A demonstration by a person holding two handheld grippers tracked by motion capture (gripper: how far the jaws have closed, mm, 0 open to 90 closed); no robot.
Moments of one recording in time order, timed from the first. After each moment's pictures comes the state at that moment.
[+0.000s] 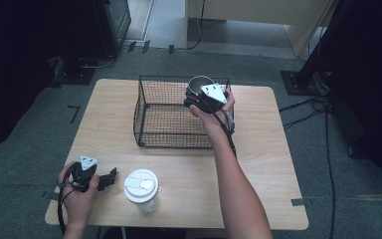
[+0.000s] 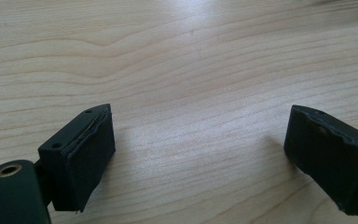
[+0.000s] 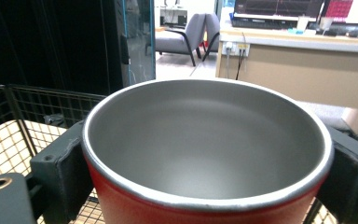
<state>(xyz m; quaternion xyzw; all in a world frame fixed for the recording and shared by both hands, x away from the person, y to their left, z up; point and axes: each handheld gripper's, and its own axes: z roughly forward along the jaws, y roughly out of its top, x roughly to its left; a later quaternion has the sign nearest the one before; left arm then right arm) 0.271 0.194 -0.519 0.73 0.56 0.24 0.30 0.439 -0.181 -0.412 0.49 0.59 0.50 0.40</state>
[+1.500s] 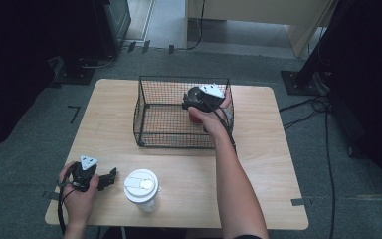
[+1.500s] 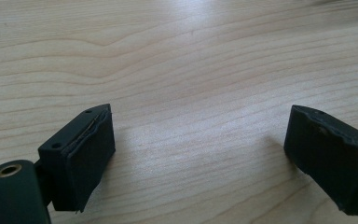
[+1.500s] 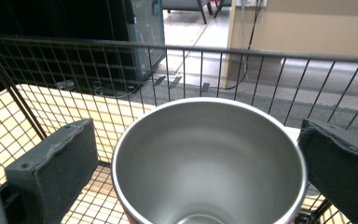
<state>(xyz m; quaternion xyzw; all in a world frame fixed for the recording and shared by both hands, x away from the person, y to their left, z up) 0.271 0.194 -0.519 0.73 0.56 0.24 0.30 0.457 -0.181 -0.428 0.53 0.62 0.47 0.34</state>
